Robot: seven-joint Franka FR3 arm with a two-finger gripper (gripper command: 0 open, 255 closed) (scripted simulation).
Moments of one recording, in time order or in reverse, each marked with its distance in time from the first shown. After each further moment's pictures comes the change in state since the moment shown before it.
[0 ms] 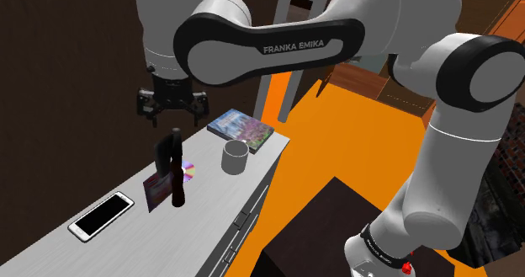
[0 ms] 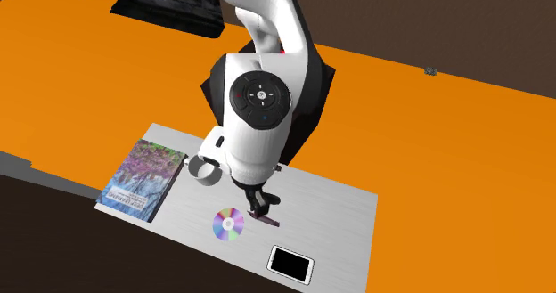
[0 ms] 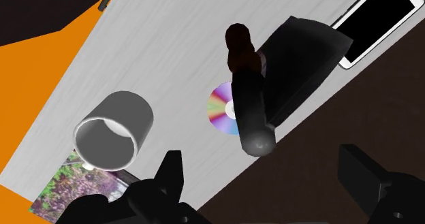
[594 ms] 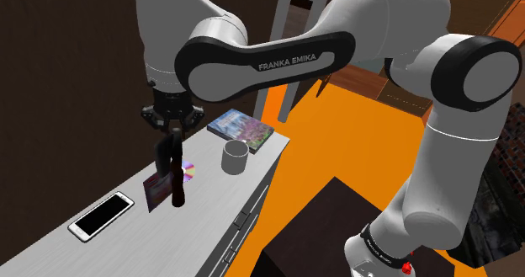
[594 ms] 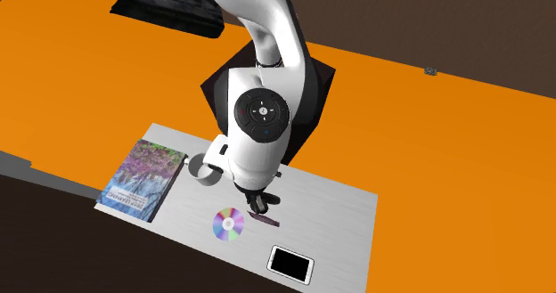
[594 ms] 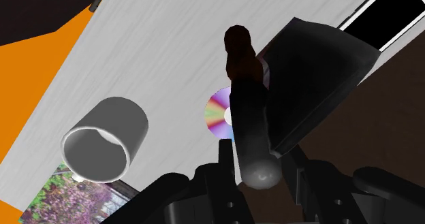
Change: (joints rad) arm 0.000 0.018 -0.007 -0.050 -0.017 0.062 0.020
